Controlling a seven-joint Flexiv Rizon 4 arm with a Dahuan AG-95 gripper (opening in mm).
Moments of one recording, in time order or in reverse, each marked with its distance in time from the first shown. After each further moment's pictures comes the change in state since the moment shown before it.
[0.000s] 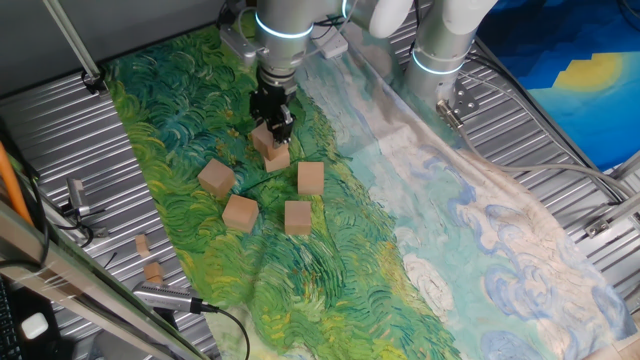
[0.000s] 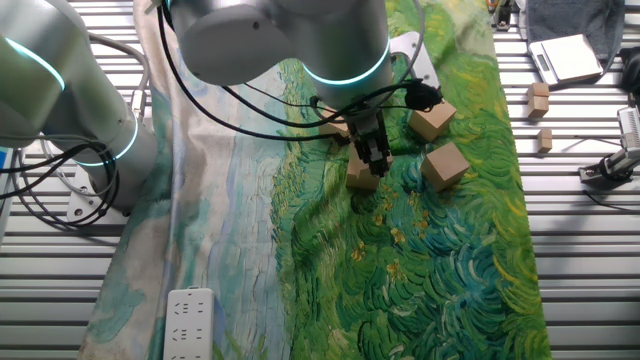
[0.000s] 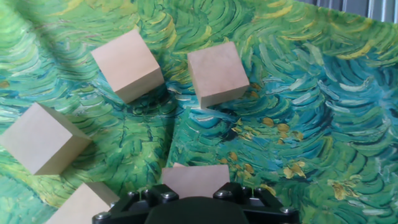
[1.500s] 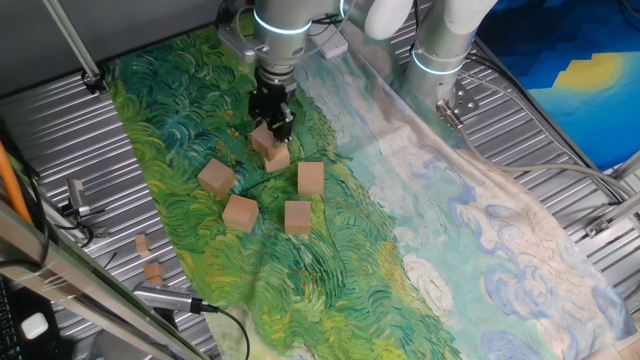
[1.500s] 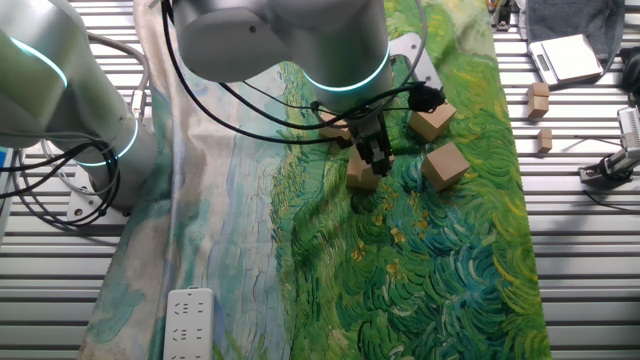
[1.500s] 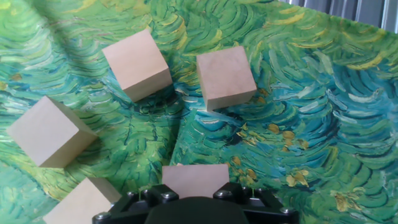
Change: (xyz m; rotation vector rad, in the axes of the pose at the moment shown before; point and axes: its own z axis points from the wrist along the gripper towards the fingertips) arm -0.003 0.000 -0.001 -0.007 -0.001 -0.065
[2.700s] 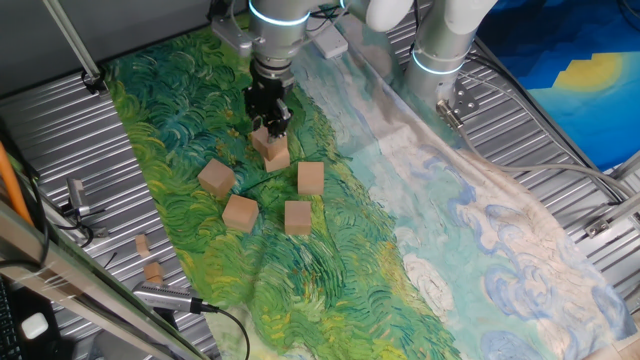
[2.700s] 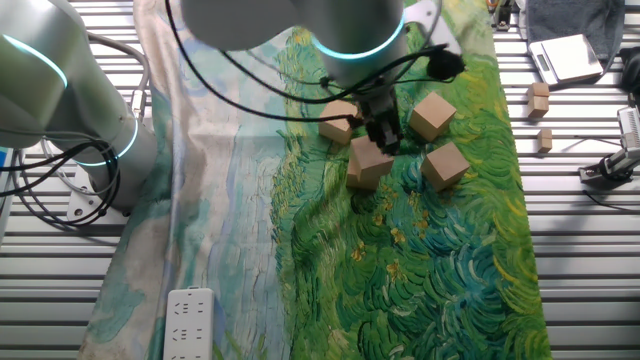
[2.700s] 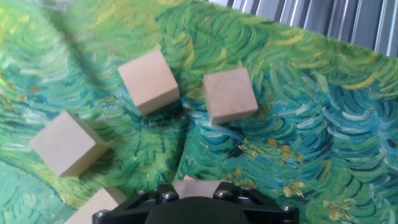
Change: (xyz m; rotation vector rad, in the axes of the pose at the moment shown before) arm -0.030 0.006 -0.036 0.002 0.018 -0.002
